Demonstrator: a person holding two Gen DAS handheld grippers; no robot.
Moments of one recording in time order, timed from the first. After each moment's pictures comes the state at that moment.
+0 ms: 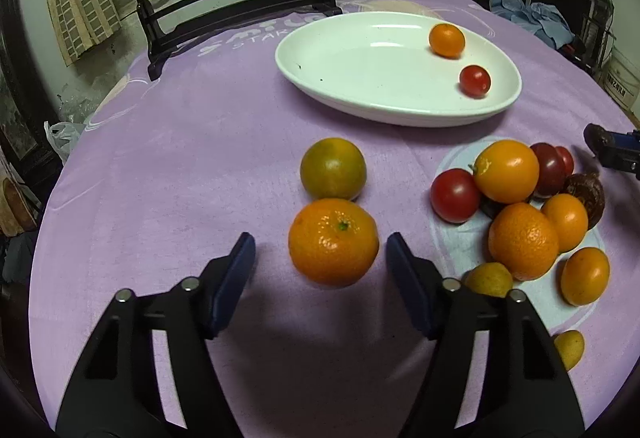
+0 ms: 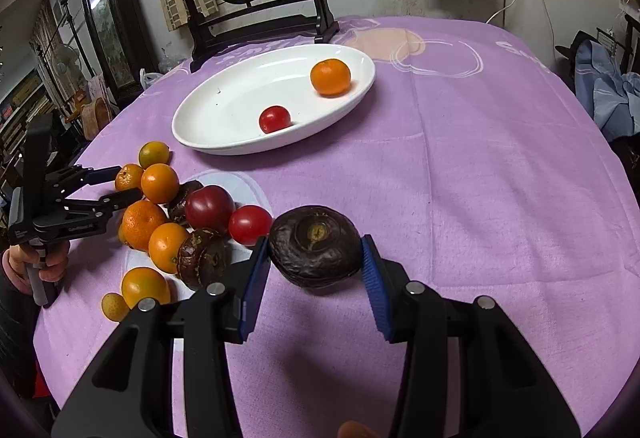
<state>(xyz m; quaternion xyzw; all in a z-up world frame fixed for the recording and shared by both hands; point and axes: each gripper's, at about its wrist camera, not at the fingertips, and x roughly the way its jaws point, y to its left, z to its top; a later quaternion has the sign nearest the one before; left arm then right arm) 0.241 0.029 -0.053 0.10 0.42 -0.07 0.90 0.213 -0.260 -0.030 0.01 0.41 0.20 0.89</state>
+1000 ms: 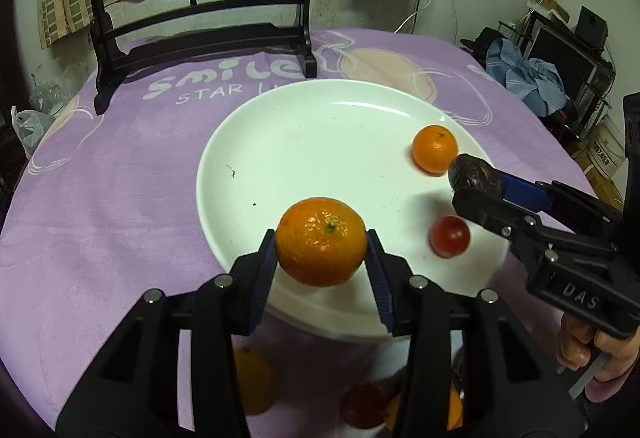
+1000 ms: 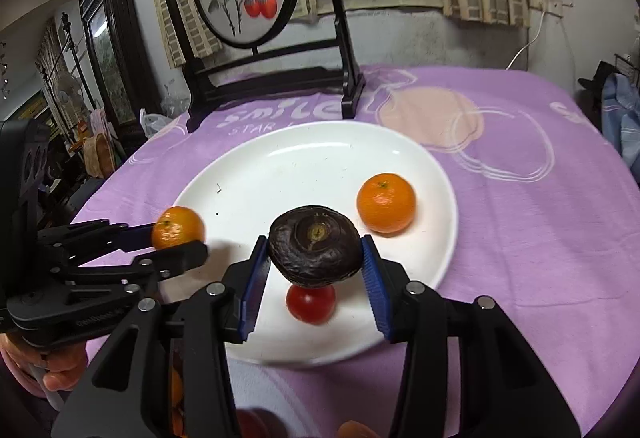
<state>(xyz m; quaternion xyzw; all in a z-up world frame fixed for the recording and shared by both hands) 0.354 -0.018 -0.018 0.00 0.42 -0.10 0.90 0.338 -0.187 -0.014 0.03 0.35 0.21 0.91</state>
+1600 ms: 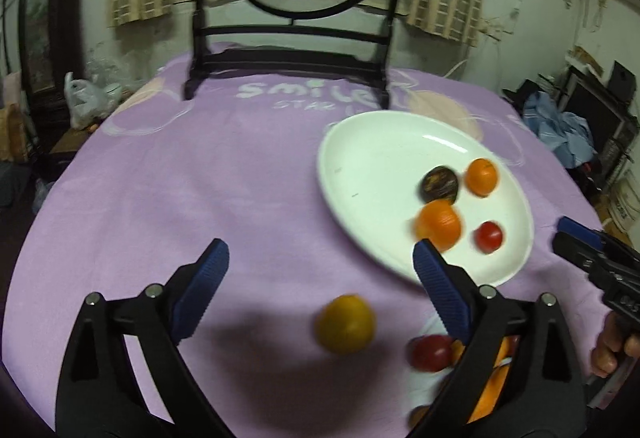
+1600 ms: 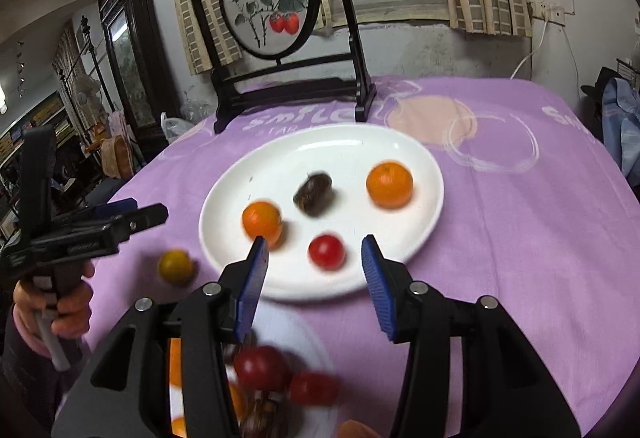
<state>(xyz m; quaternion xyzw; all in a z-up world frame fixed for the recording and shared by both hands) 0.290 0.055 -0.002 -0.05 0.36 -0.01 0.93 0.268 -0.211 0.002 0.04 0.33 0.23 0.91</state>
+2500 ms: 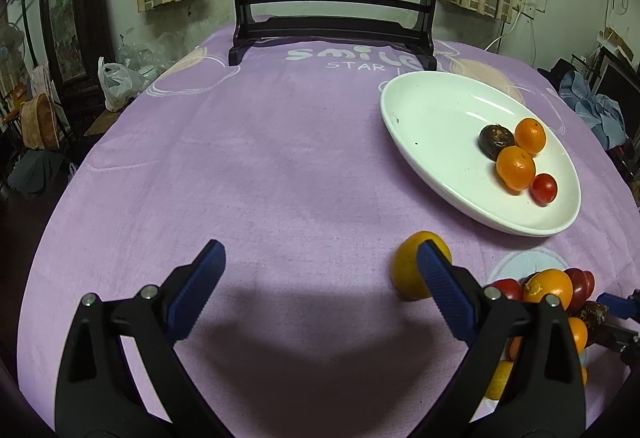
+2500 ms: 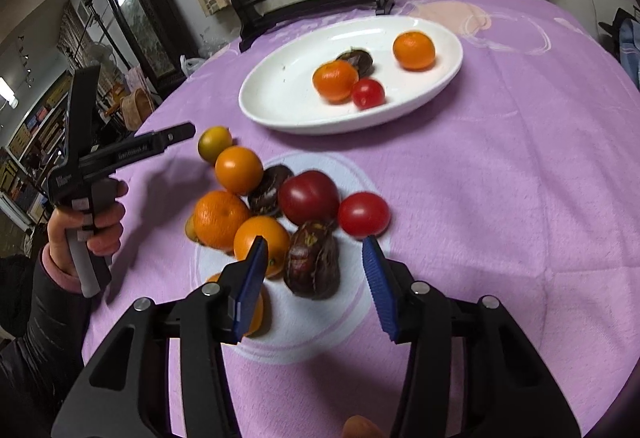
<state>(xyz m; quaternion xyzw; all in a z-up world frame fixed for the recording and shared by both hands) 0.271 0.073 -0.025 -0.03 0.40 0.05 0.92 0.208 -0.209 -0.037 0.06 0.45 0.28 0.85</state>
